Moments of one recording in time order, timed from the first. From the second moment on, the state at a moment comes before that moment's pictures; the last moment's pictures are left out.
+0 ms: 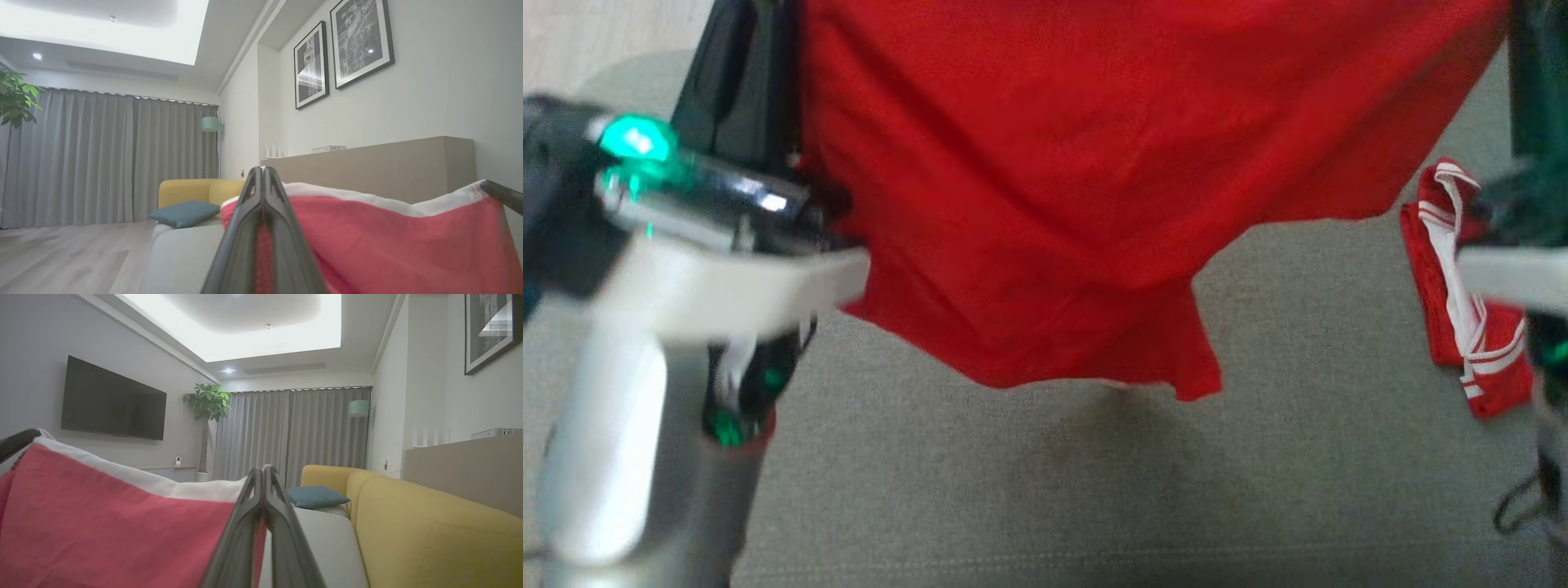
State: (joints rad) left arm -0.49 0.20 -0.28 -0.35 -0.33 0.06 -0.07; right arm -0.41 -0.28 0.09 -0.40 0.37 0.13 0.14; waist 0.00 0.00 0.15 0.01
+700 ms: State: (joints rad) left arm -1.15 0.09 -0.12 0.70 -0.38 -0.04 -0.26; right arm -1.23 -0.20 0.47 0.60 0.51 0.13 -0.16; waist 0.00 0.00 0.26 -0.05
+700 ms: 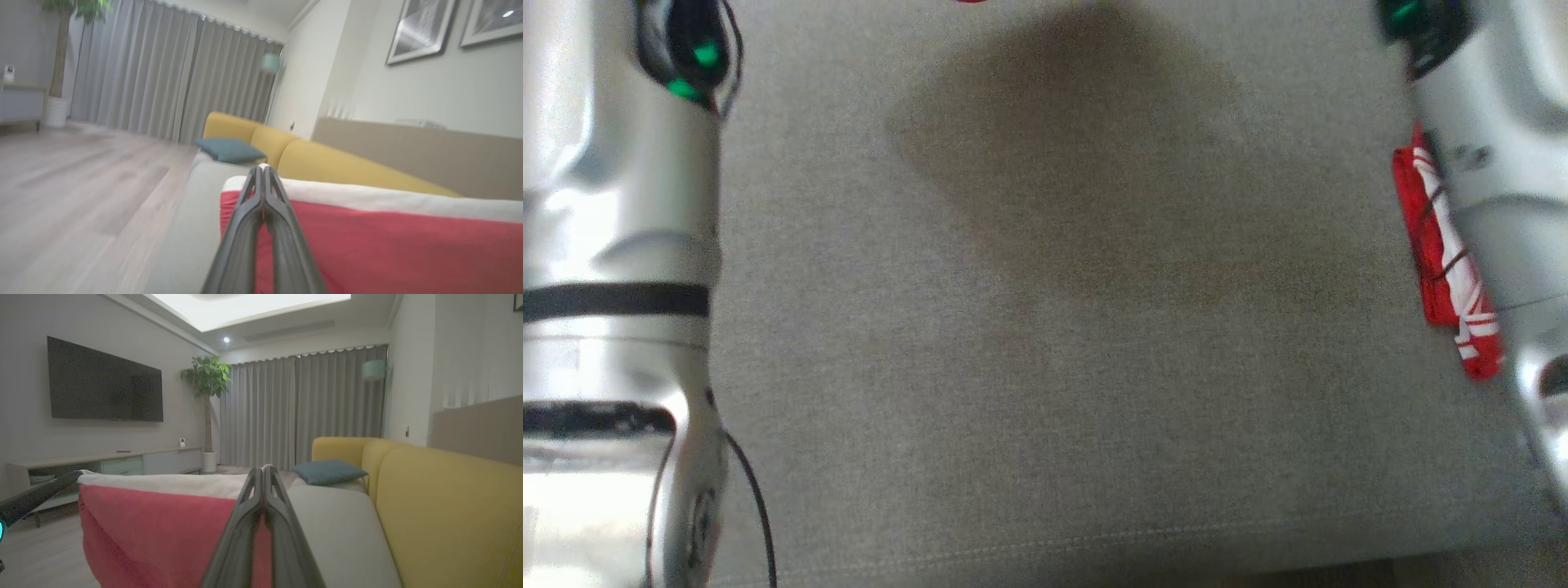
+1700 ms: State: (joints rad) left arm -0.27 0.03 -0.19 0.51 -0.33 -0.03 -0.26; right arm -0.21 -0.15 0.32 0.36 0.41 0.13 -0.25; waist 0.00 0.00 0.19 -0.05
